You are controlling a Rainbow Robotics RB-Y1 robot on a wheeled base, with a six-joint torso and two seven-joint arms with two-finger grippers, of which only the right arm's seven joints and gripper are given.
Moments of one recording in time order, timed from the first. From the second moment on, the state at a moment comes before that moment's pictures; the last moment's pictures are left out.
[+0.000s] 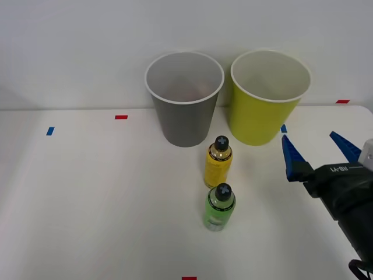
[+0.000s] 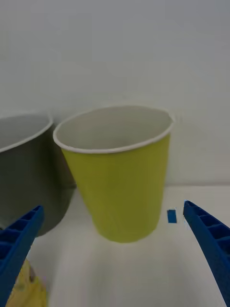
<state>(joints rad) 0.55 -0.51 0.11 -2.44 0.16 0.25 0.92</state>
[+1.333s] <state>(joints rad) 1.18 -0.19 0.05 -2.08 0.29 -0.61 0.91</state>
